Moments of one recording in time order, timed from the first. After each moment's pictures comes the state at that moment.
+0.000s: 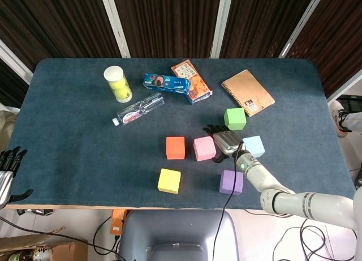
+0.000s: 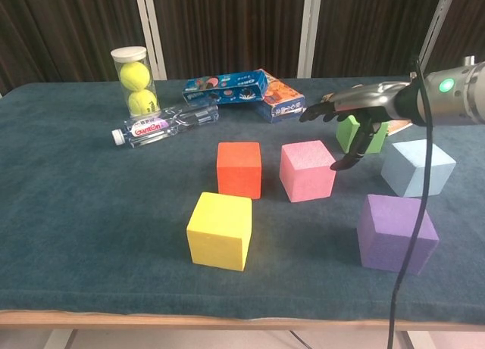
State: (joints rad) left arm -0.19 -1.02 -0.03 -1.53 1.38 1.32 0.02; right arm 1.02 -1.30 0.10 -1.60 -0.62 0.67 -0.36
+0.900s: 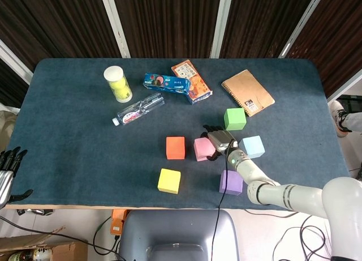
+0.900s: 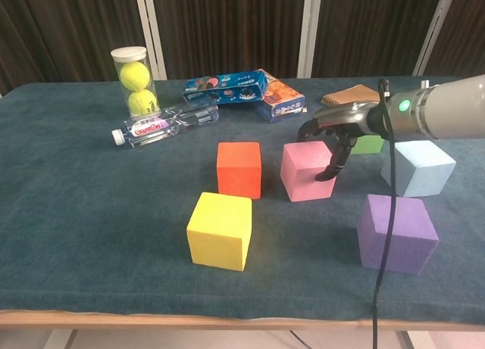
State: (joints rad) left arm -0.19 -1.01 -0.04 -1.53 1.37 1.30 0.02; right arm 1.10 -1.44 0.05 -1.40 -0.53 0.62 -0.33
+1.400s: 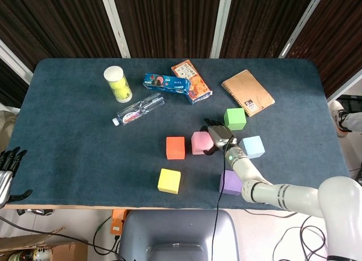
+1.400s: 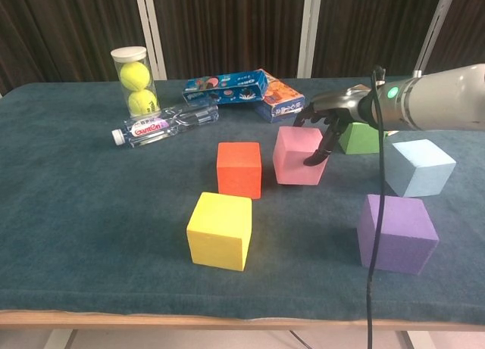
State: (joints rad) left arm -0.18 -1.01 -0.04 -1.52 1.38 1.29 0.00; right arm 1.13 -1.46 0.10 -1.42 -0.39 0.71 -0.34
